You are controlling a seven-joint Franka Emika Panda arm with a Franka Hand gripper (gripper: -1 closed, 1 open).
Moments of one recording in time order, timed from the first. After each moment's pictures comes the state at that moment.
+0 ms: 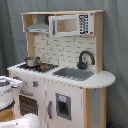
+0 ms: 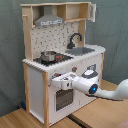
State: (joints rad) arm -0.94 -1.51 1.56 -2.07 -0.23 3.08 -0.58
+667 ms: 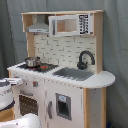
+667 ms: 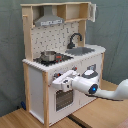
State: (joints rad) arm -0.94 -1.51 1.56 -2.07 -0.23 3.08 -0.78
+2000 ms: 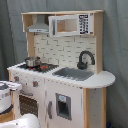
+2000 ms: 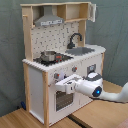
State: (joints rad) arm -0.86 -1.50 1.60 -2.14 -0.23 3.05 -0.66
